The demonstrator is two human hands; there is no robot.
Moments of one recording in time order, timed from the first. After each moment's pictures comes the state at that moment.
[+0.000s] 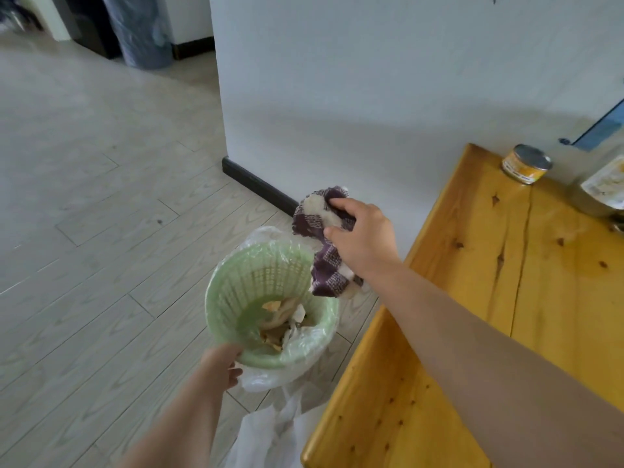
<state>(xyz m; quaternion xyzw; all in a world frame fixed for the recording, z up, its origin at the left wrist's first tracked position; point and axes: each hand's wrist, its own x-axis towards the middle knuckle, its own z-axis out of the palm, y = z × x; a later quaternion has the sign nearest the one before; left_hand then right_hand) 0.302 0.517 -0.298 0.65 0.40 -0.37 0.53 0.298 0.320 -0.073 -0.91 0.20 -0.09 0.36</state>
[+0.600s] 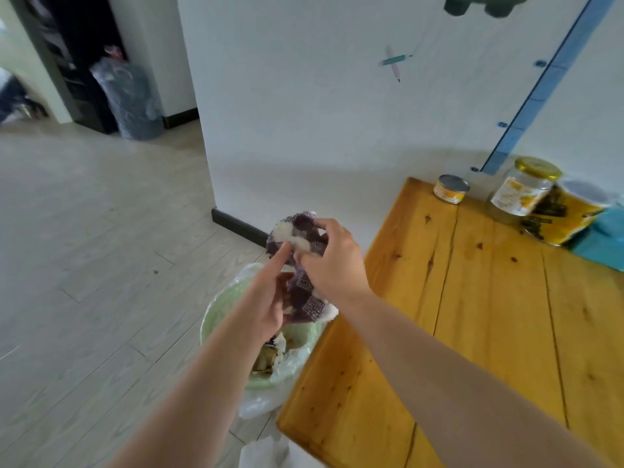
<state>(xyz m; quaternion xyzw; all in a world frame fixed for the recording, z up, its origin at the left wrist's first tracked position) 0.273 0.439 -0.053 0.54 0.05 -0.42 0.73 0.238 0.339 -0.017 -0.89 0.19 -0.15 0.40</state>
